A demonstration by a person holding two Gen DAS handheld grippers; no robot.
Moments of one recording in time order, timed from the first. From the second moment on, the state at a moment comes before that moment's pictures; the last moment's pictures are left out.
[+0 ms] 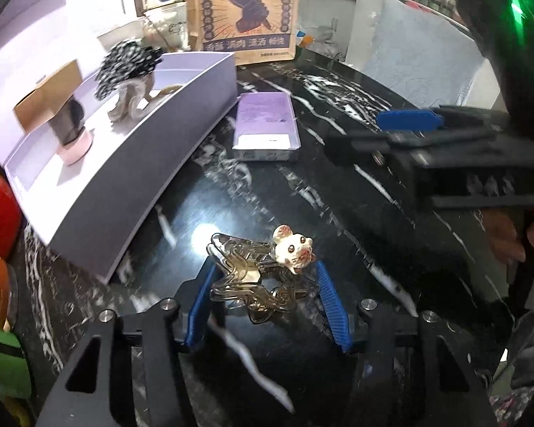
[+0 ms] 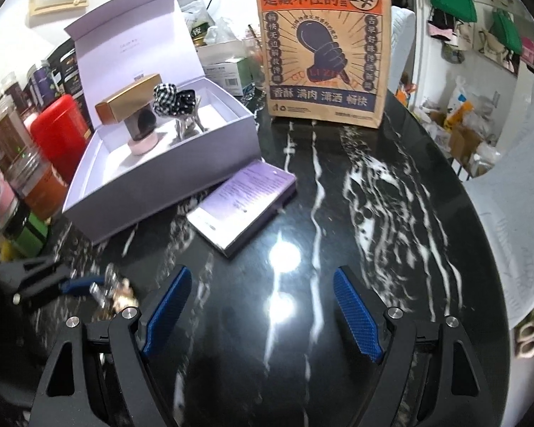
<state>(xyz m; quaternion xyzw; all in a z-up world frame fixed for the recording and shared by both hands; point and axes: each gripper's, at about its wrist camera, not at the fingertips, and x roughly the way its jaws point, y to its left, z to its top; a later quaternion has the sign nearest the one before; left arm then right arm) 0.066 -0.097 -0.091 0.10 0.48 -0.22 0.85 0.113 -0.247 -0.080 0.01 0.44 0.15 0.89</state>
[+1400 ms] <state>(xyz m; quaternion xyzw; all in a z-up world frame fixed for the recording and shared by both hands) 0.041 -0.022 -0.093 0.04 0.47 -0.13 0.87 0.112 -0.203 -0.096 0.00 0.47 0.09 0.88</state>
